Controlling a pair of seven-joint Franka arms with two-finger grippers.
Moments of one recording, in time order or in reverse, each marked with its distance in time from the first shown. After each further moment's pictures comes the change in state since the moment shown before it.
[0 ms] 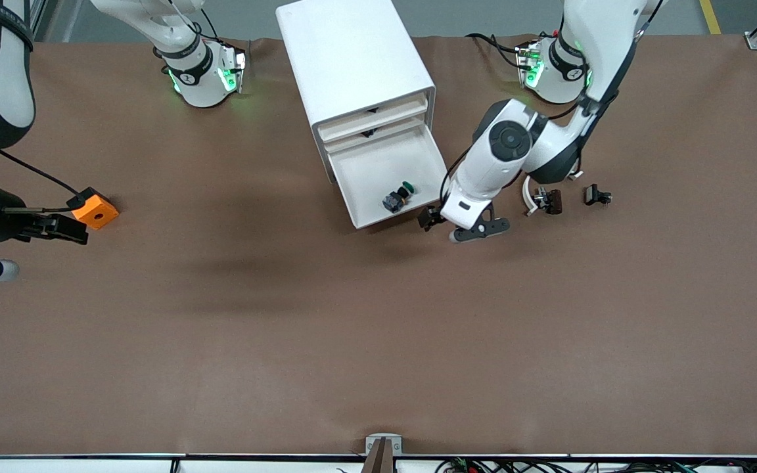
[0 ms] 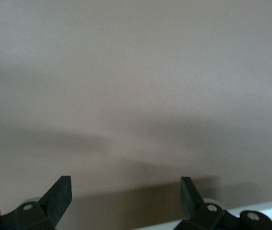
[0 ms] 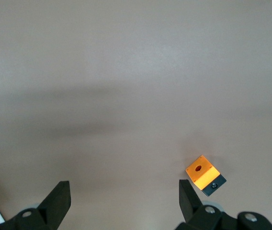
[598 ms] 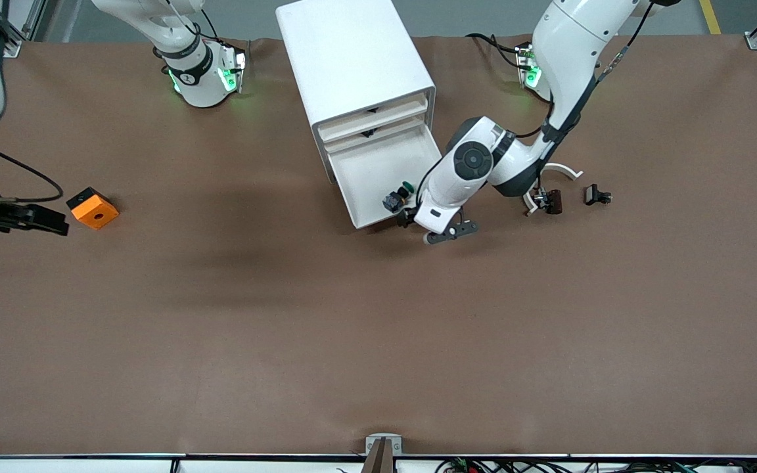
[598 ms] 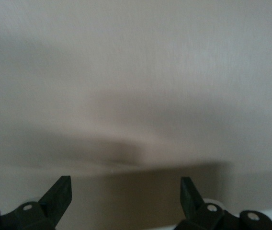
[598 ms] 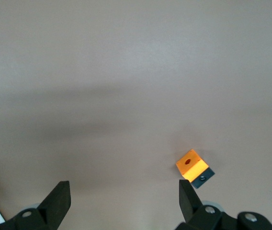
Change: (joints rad) left arm -0.097 0.126 -0.002 0.040 0.000 0.020 -0.099; right arm -0.063 -0.046 0.000 0.000 0.000 -0.033 -0.070
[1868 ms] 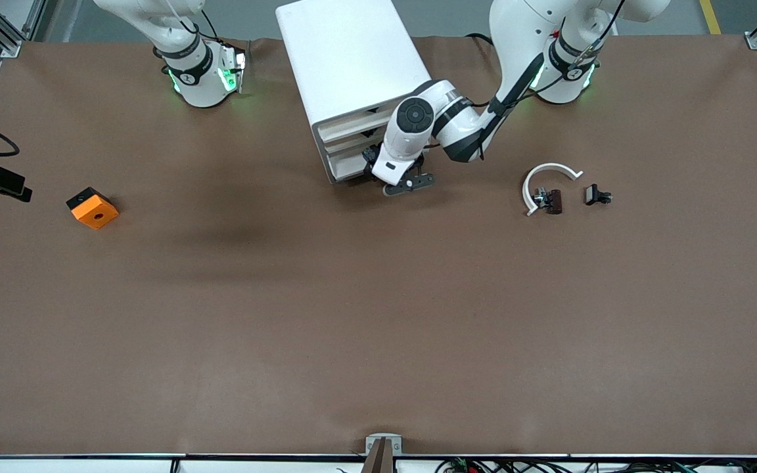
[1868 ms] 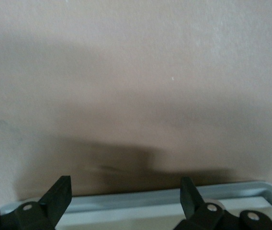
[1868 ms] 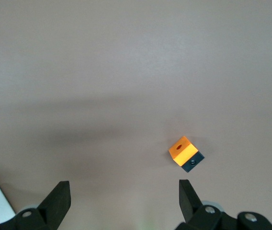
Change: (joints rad) left arm -0.175 -0.003 -0.054 -0.058 0.000 -0.001 -0.217; right arm -0.052 -0.106 0.007 -0.055 0.032 -0.039 -0.025
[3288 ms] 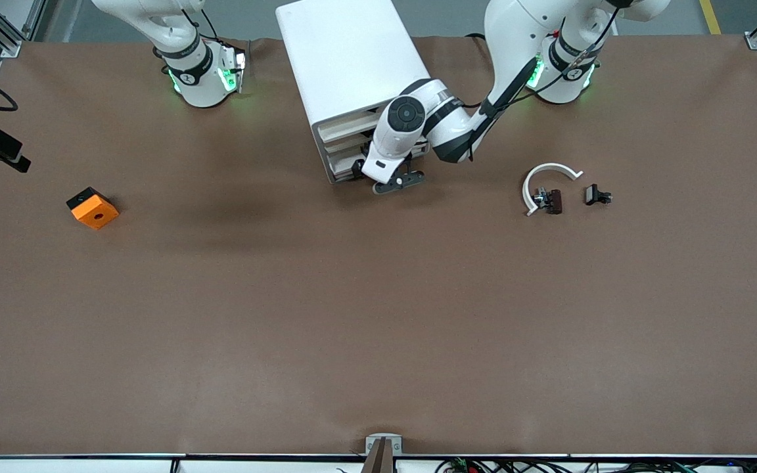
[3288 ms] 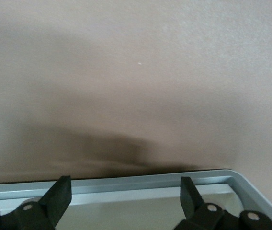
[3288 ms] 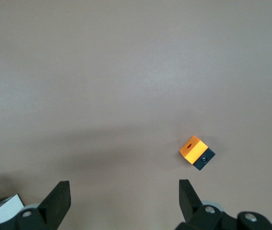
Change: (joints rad) left arm 0.027 0.069 -0.053 0.085 0.000 -0.005 -0.042; right arm 0.072 -0.215 -0.070 -0.216 0.021 0.108 0.067
